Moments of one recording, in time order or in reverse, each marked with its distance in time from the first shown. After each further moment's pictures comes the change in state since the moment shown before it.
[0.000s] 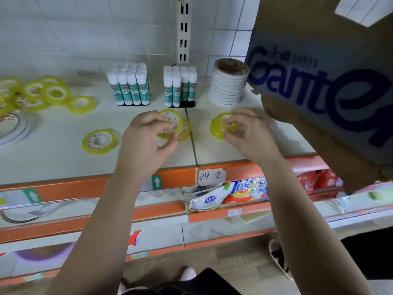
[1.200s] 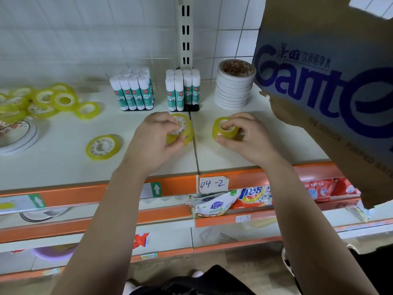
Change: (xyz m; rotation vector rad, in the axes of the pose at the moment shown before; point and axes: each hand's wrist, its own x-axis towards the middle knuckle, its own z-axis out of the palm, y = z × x) left_hand 0.025 -0.006 0.012 0.053 -0.213 0.019; right_hand 0.013 0.010 0.008 0.179 -0.154 0.002
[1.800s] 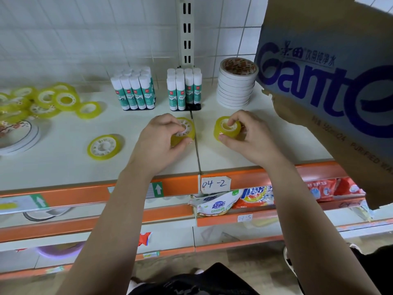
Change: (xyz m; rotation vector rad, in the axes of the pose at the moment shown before) left_hand 0.001 -0.006 0.011 0.035 -0.020 -0.002; right_hand -0.004 -0.009 -0.004 -0.047 0.004 0.004
